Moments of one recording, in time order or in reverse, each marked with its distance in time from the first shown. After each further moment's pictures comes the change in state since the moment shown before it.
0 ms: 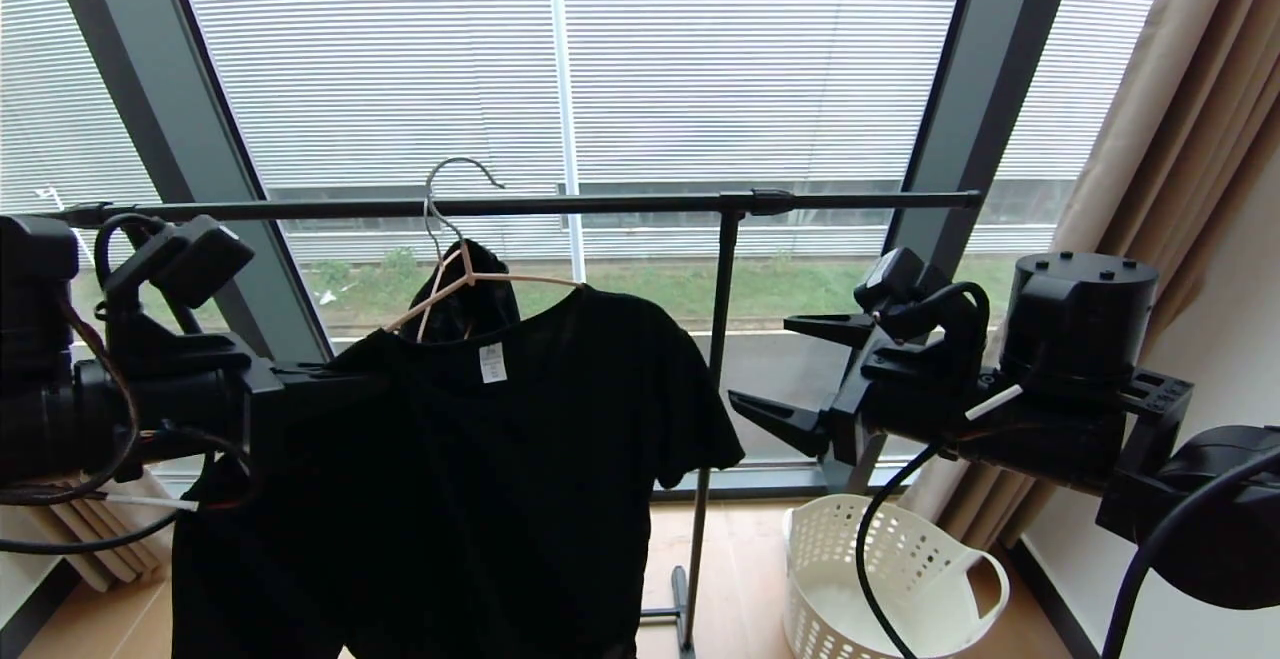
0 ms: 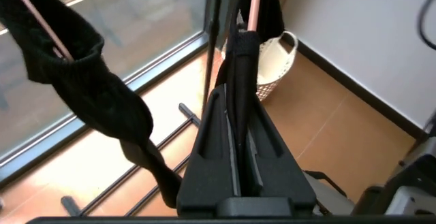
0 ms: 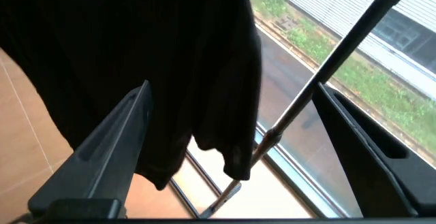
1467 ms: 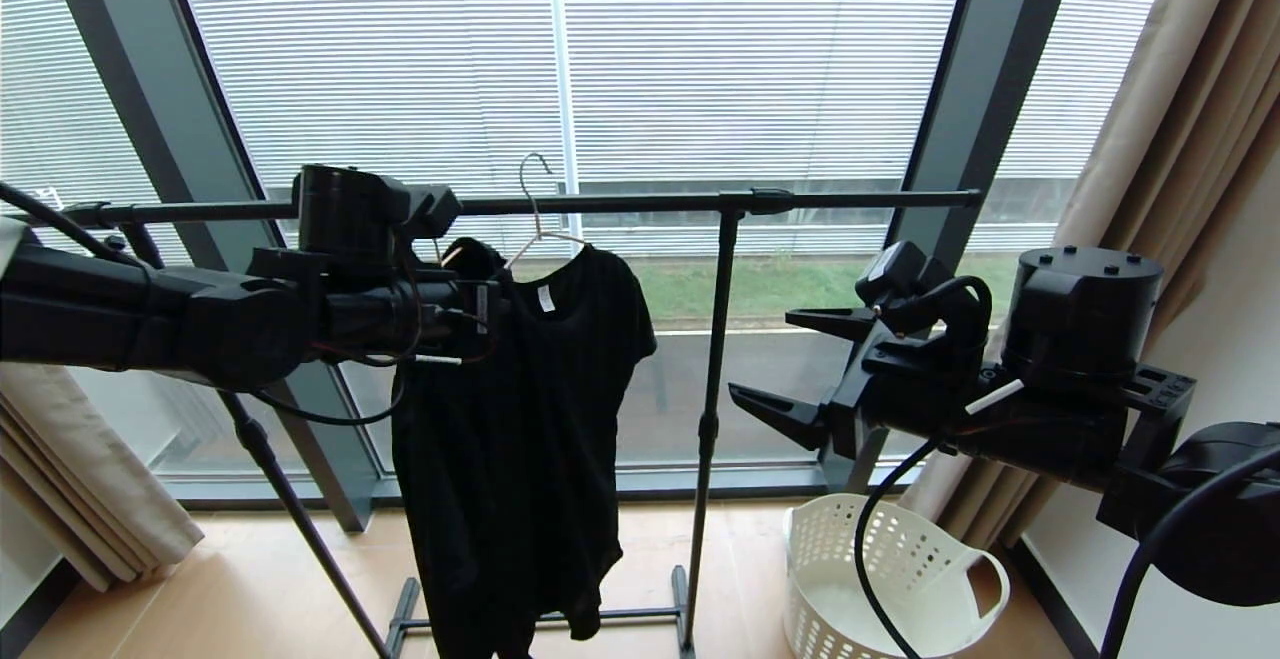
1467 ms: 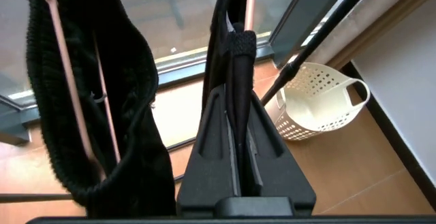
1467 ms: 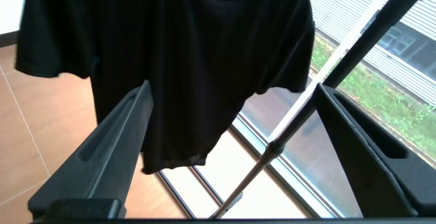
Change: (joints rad) left arm -0.237 0.496 -0.464 -0.060 0.498 -0.310; right arm 0.006 -0.001 -0.008 -0.001 -0.011 -0.003
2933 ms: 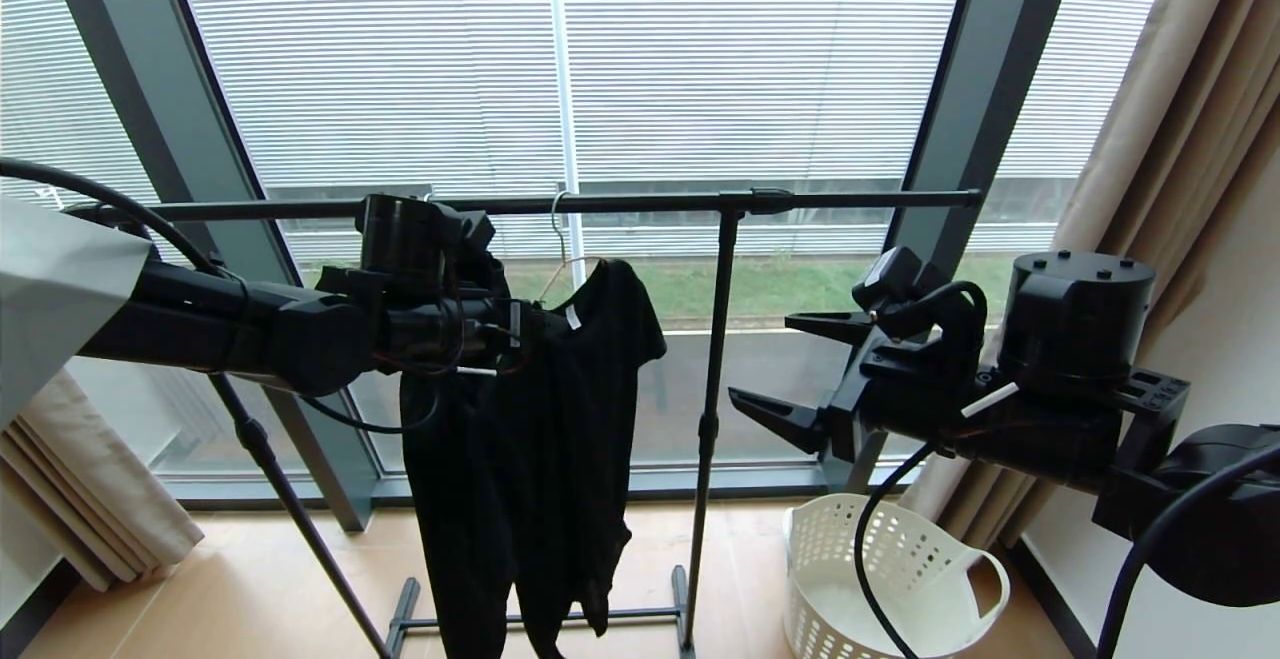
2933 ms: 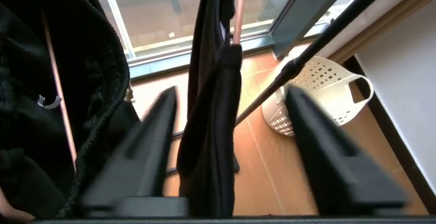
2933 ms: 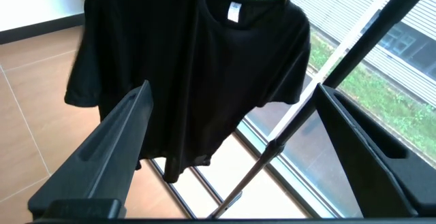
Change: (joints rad) left arm -0.035 0.099 -0.049 0.000 0.043 -0.043; right arm 0.000 0.008 0.005 -0.003 0.000 -0.005
